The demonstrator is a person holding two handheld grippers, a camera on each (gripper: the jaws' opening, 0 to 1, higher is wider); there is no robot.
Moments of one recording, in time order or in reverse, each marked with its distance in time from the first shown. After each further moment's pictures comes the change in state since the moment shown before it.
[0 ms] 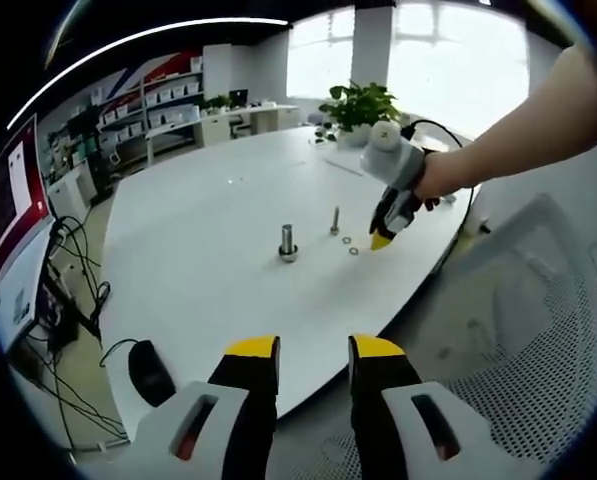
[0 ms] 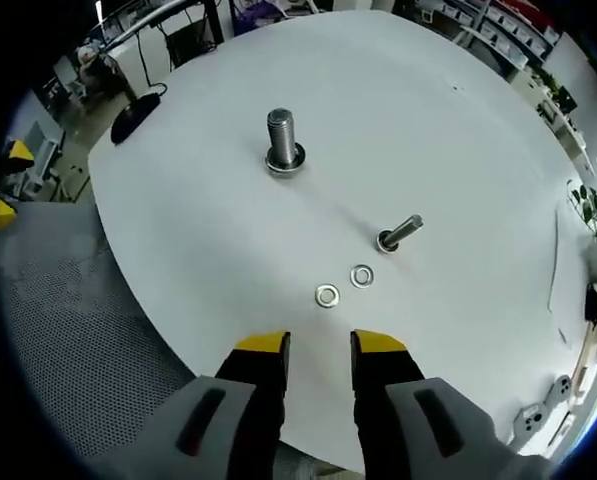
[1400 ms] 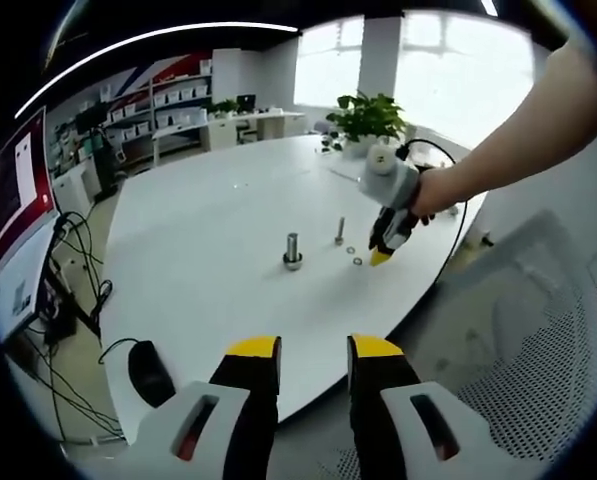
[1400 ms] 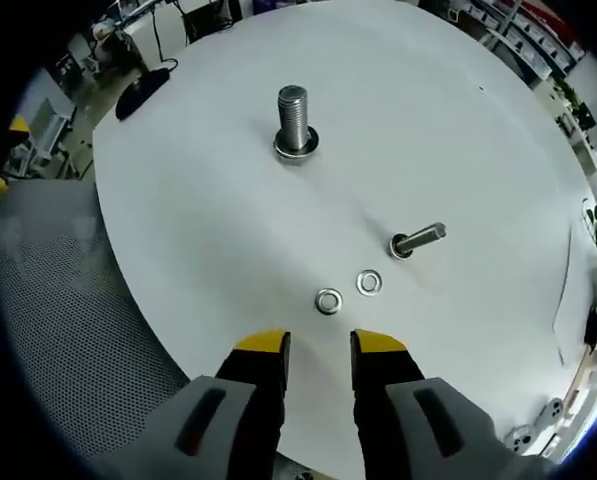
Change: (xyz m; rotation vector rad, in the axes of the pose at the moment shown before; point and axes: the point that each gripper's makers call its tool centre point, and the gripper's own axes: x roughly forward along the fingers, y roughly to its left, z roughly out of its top) left arm -0.001 0.003 0.005 -0.039 -0.022 0.011; right arm 0.020 -0.005 0.013 -0.023 0.000 0.061
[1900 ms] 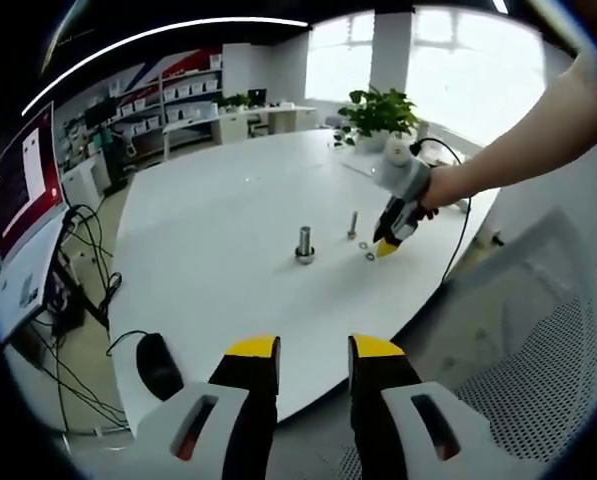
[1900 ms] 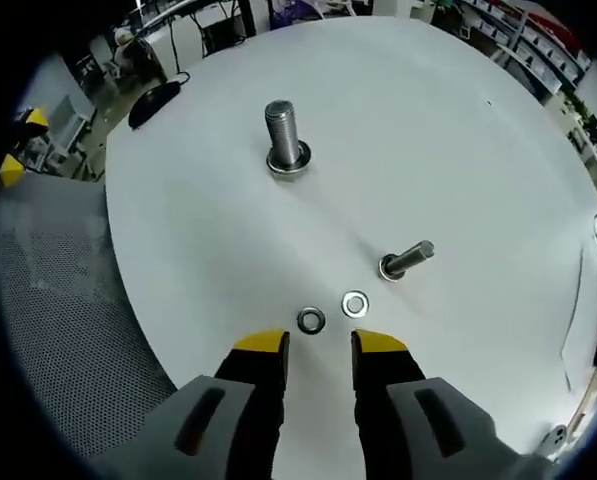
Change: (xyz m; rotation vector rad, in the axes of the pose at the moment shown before) left arm -0.001 0.010 -0.005 -0.014 0.026 0.059; right arm 0.008 -0.010 0.010 -0.055 -0.102 0.071
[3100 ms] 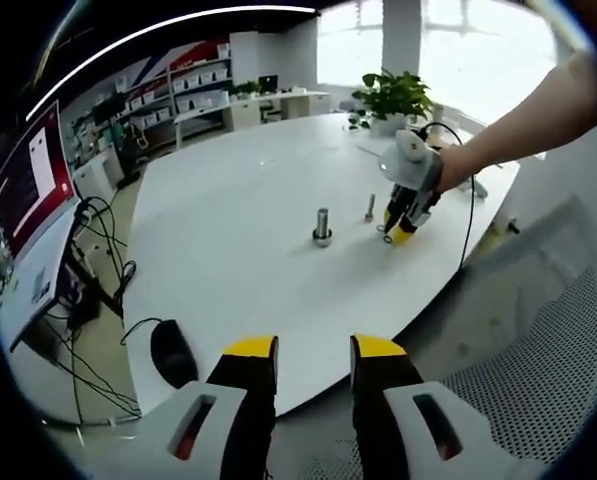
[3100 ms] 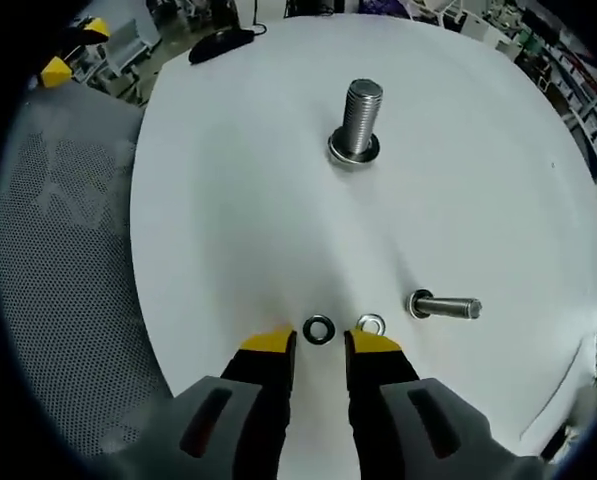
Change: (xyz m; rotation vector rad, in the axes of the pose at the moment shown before) left arm 0.002 0.010 -0.014 0.015 0.077 0.059; right arm 0.016 0.010 0.001 -0.351 0.107 0.068
